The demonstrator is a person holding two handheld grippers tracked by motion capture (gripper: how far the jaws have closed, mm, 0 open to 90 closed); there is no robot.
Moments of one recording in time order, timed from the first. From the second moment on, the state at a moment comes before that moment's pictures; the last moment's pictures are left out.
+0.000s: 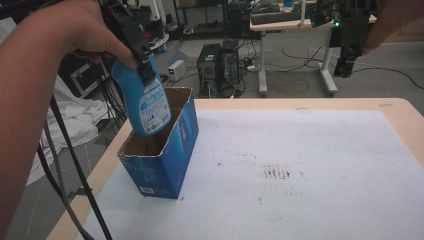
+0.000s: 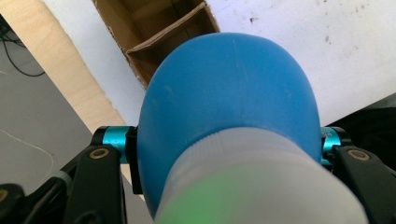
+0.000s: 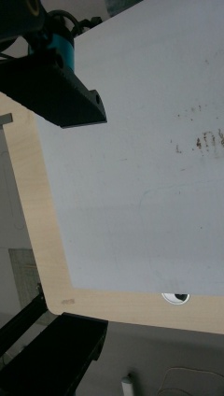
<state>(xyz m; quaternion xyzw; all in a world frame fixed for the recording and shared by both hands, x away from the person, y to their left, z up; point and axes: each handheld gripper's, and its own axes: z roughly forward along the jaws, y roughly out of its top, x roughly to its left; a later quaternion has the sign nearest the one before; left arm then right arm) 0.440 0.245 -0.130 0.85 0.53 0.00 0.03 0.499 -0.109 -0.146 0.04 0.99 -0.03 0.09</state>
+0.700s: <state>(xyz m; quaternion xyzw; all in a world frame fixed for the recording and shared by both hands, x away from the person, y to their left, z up) 0.445 0.250 -0.219 0.89 0.46 -0.03 0.01 0.496 -0.112 -0.144 0.04 0.99 -0.03 0.09</state>
